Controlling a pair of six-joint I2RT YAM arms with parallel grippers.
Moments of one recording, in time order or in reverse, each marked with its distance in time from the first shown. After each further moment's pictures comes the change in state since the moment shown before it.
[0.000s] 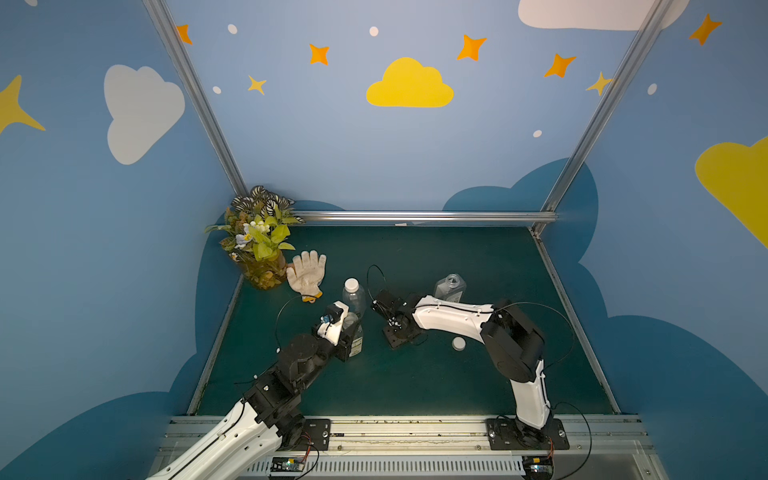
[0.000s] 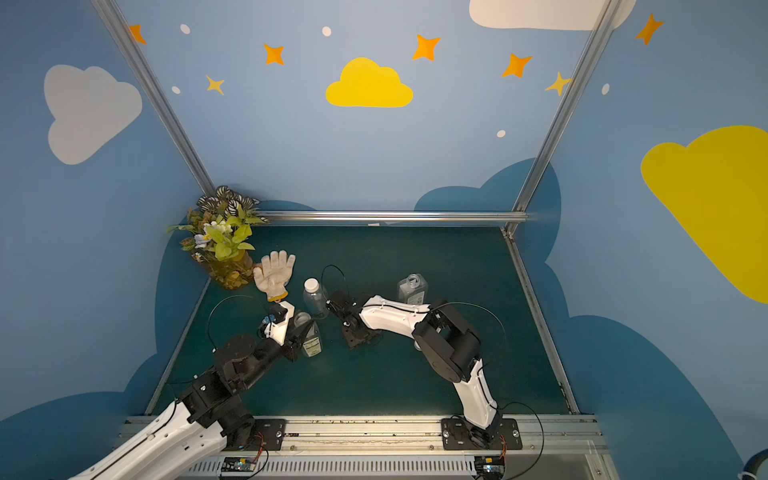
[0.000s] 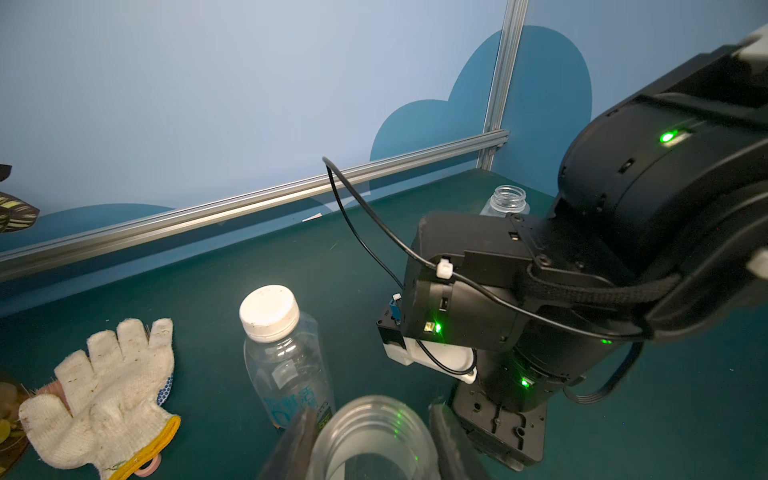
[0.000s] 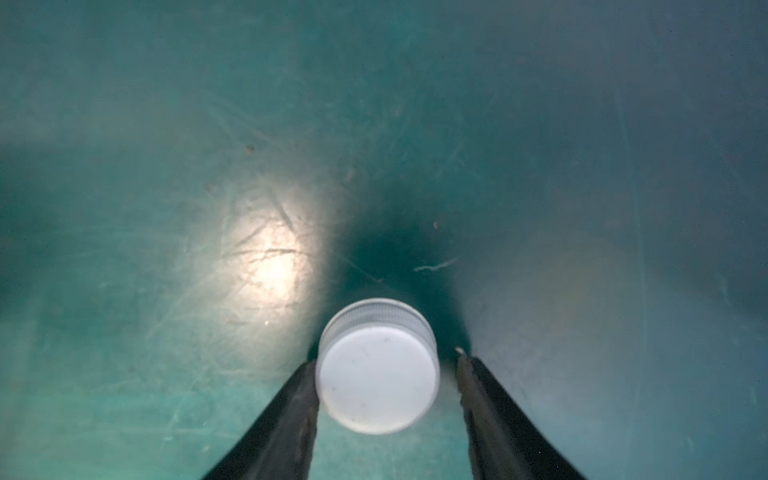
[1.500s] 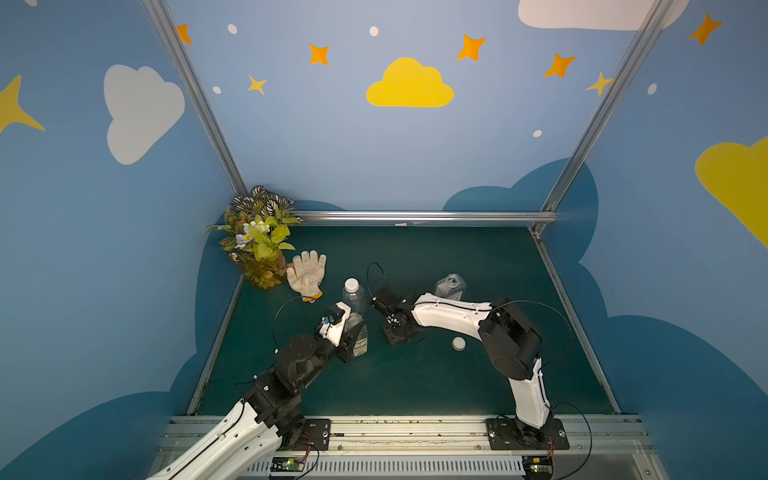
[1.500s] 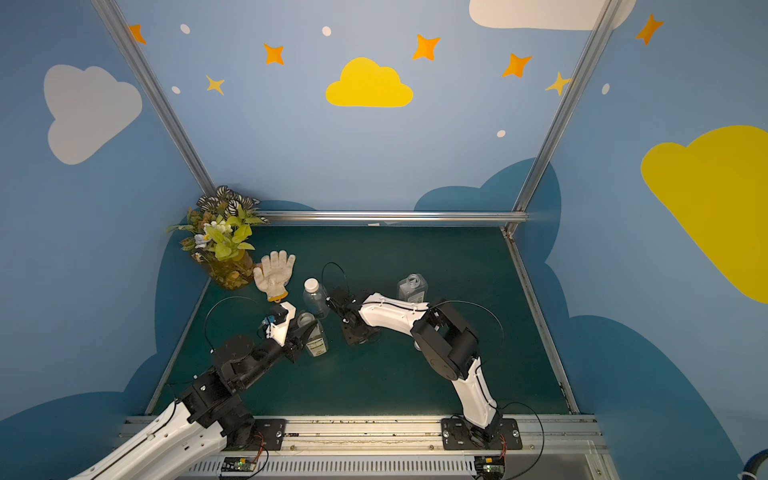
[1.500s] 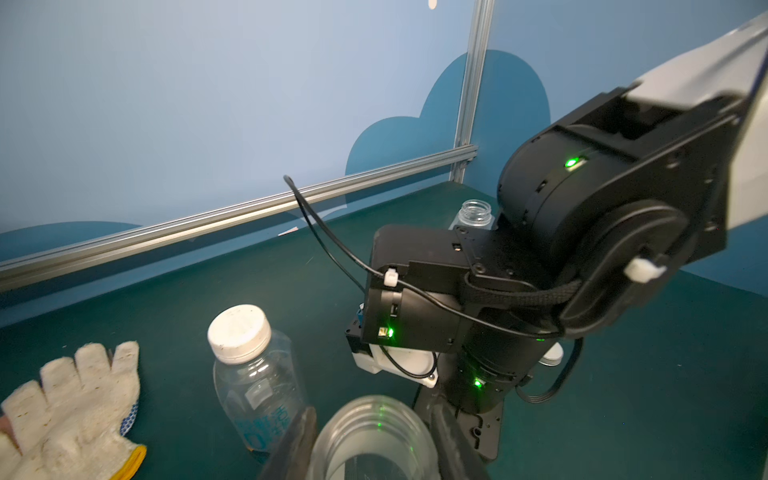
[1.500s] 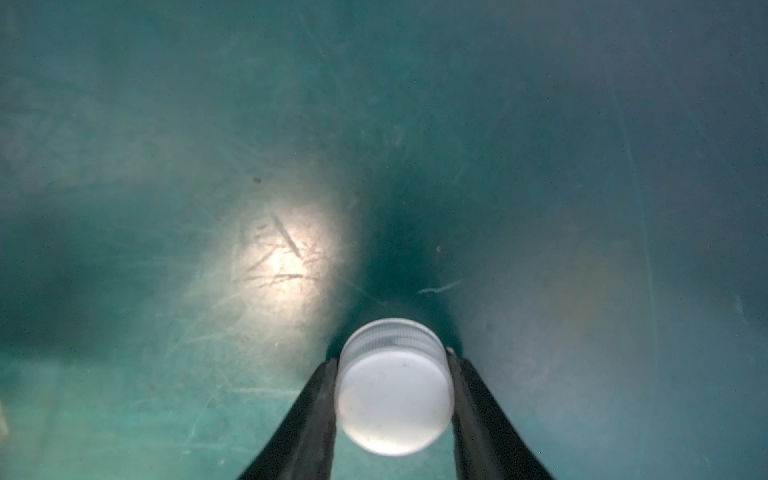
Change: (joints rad) left arm 0.000 -0.001 -0.002 0.051 0.098 0.000; right arm -0.006 0.011 0.025 -0.008 -0.020 0.013
